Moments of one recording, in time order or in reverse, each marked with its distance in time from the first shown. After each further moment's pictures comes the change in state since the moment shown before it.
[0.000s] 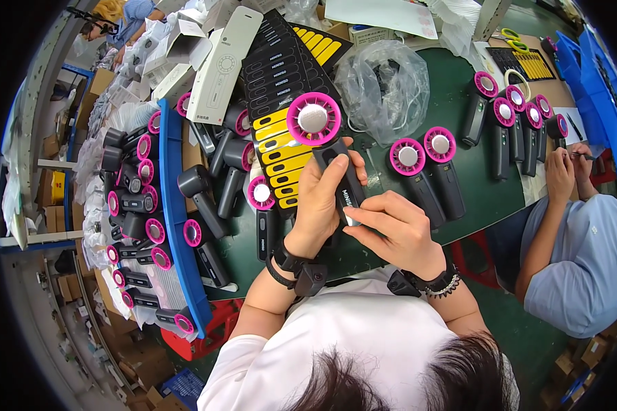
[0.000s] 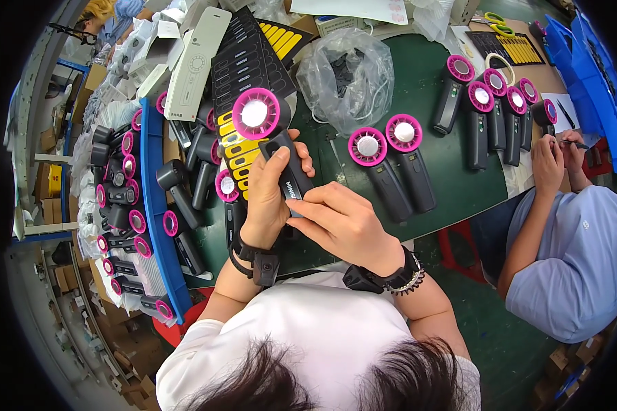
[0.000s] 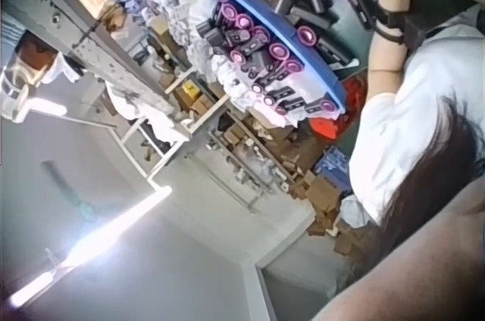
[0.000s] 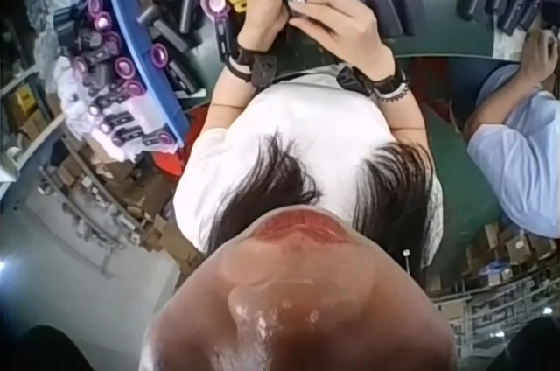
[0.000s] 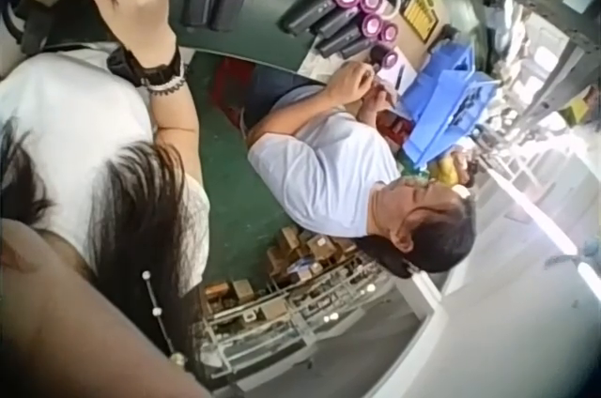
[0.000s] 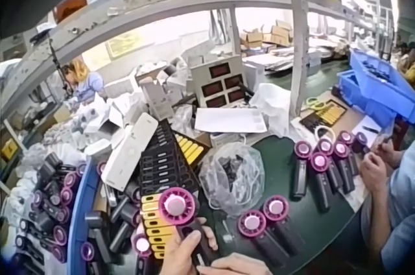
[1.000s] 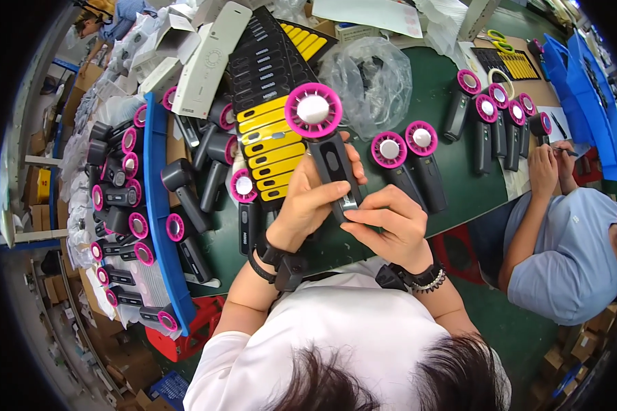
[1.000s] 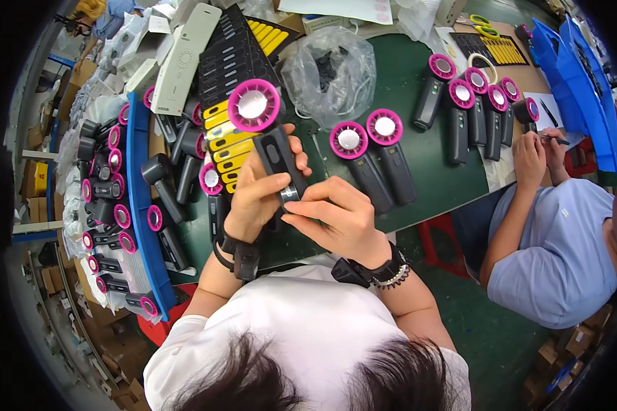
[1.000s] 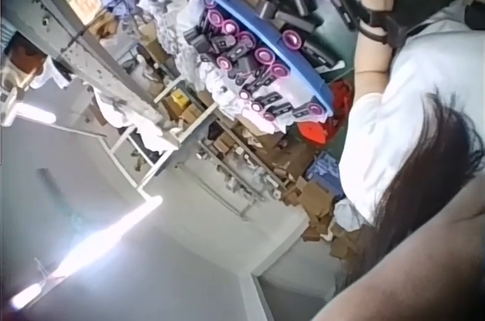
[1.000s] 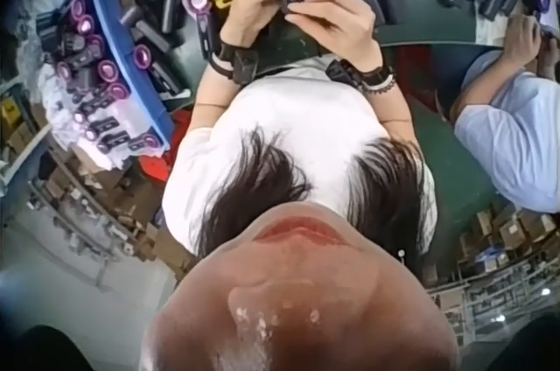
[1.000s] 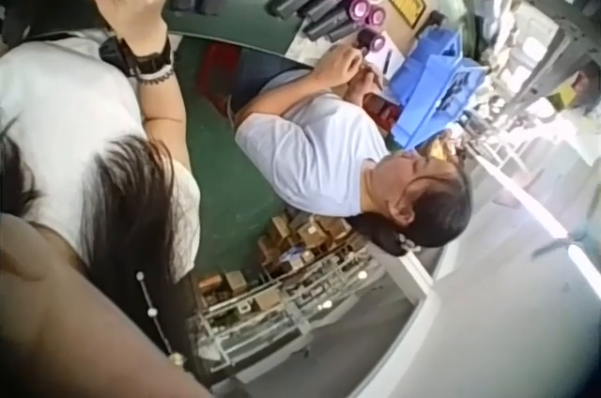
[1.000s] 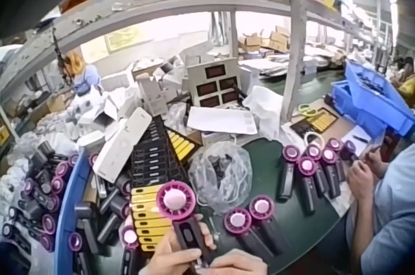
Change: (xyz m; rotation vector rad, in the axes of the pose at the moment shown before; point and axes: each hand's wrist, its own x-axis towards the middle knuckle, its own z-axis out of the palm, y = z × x) left_hand -0.008 0.001 0.000 -0.074 -0.281 -0.034; right_hand -0.014 -0.002 -0.010 0.012 0.095 -0.024
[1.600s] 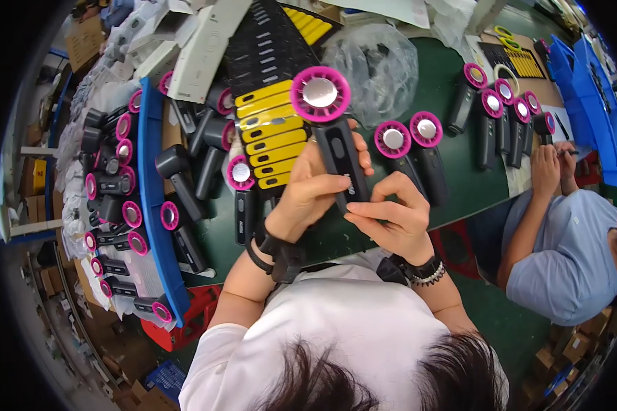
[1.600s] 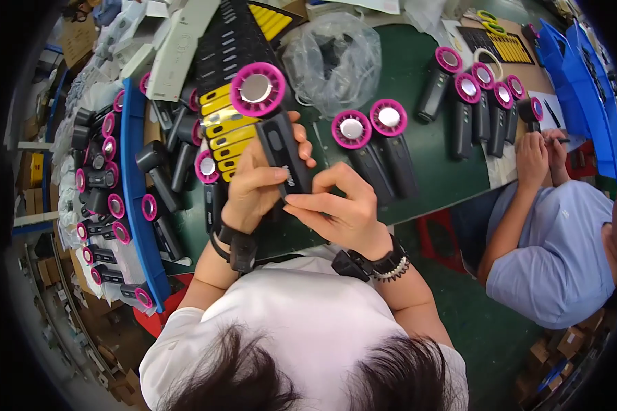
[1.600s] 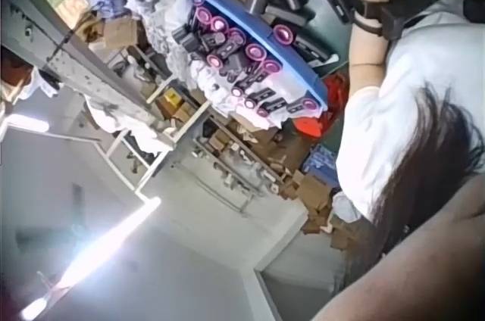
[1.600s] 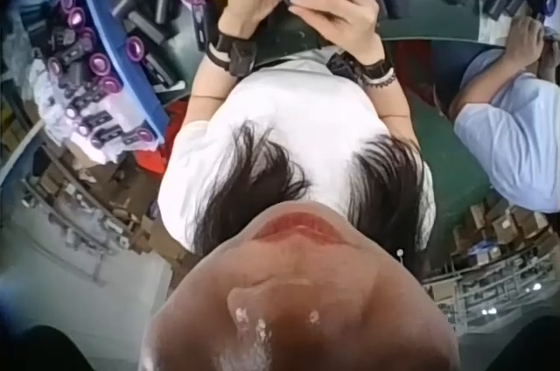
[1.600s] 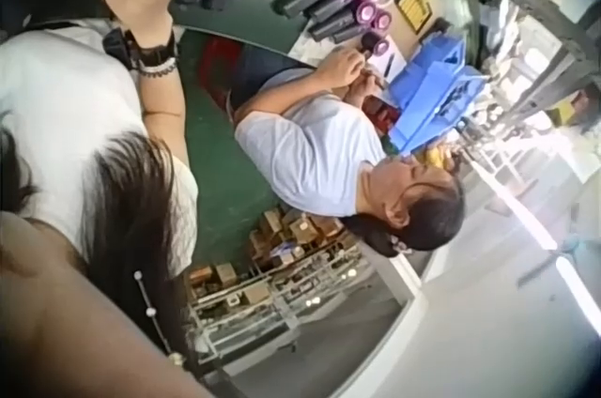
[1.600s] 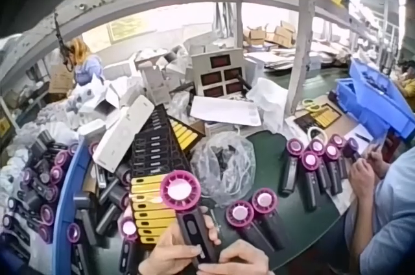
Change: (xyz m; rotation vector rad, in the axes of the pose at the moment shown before) left_hand 0.011 0.003 0.001 -0.080 -0.017 -0.014; right_hand 0.008 0.007 -0.001 -0.014 0.001 0.016
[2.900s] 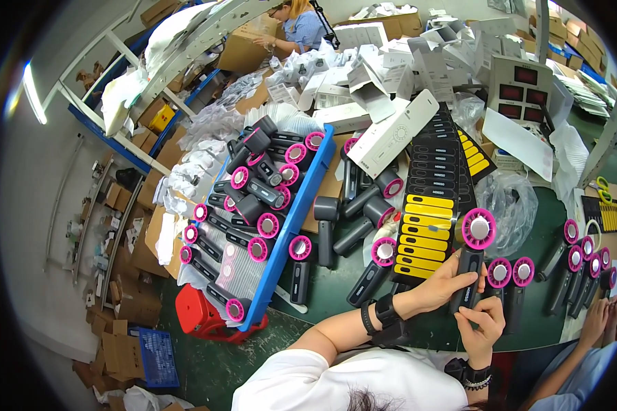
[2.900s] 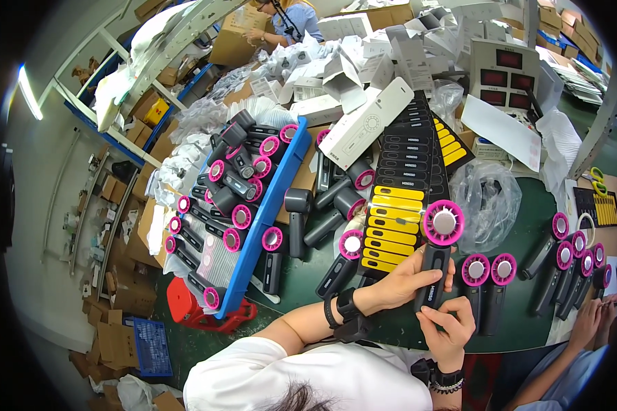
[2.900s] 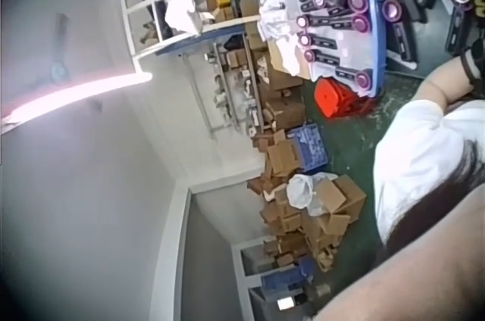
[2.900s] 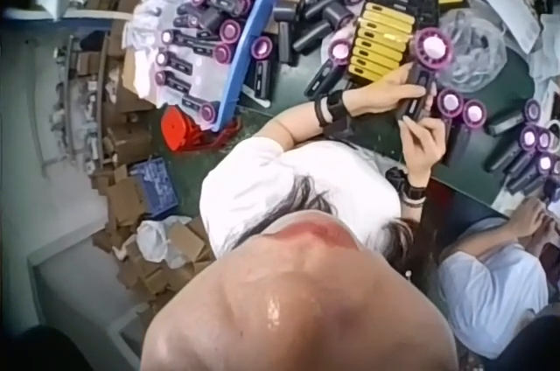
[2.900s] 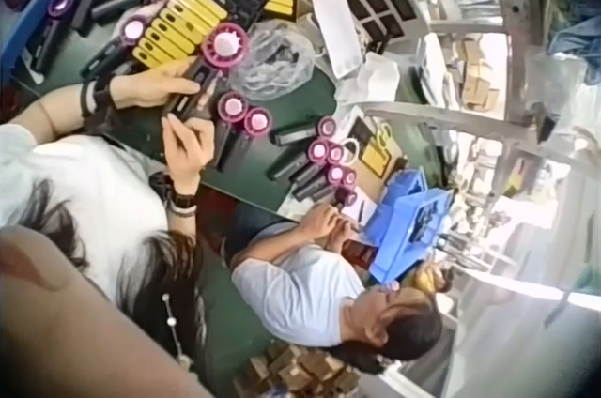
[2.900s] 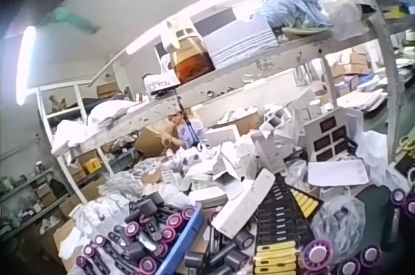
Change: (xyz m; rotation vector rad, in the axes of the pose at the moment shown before) left_hand -0.009 -0.019 -0.009 0.064 -0.016 0.018; right_hand -0.013 -0.010 0.000 -0.050 -0.039 0.079
